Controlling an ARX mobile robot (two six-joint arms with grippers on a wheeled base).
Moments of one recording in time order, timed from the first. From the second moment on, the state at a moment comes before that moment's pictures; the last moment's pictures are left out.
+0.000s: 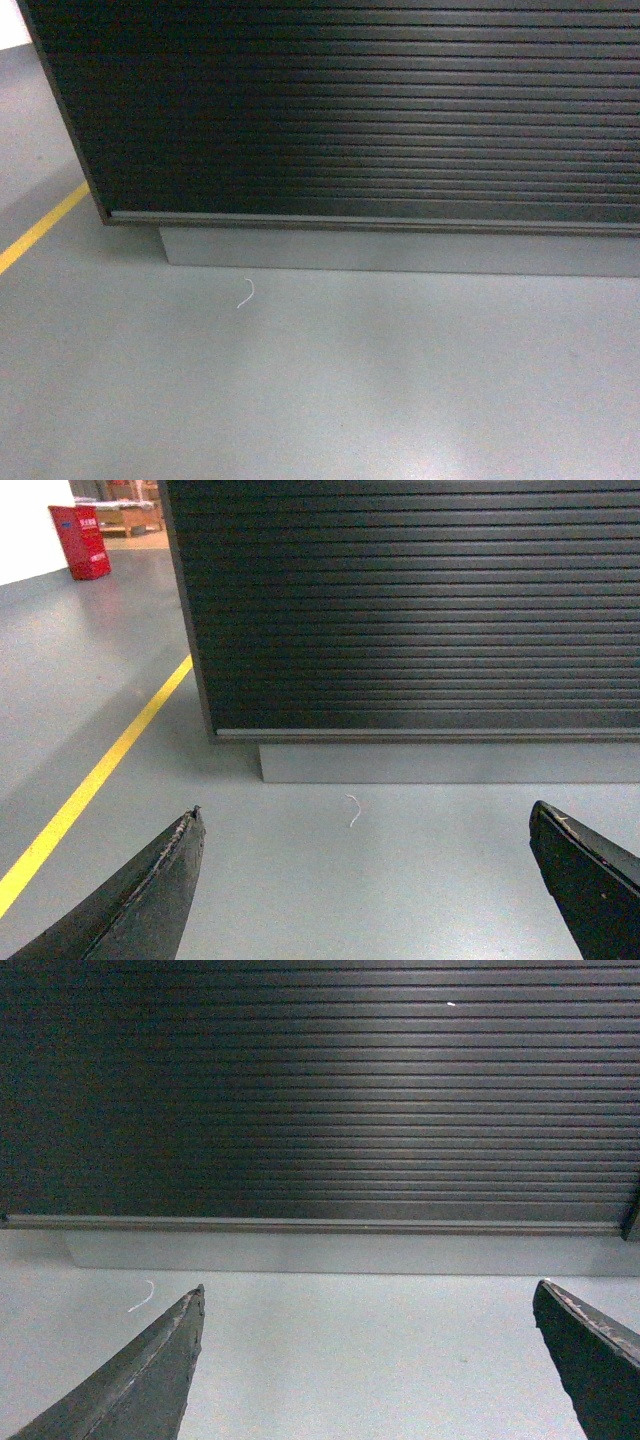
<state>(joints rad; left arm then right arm) 0.00 0.01 0.01 -0.01 0.00 0.00 0.00 0.00 0.01 0.00 0.00 0.00</state>
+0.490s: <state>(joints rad) 0.00 0.01 0.01 0.00 0.00 0.00 0.00 0.00 0.01 -0.01 0.00 0.00</state>
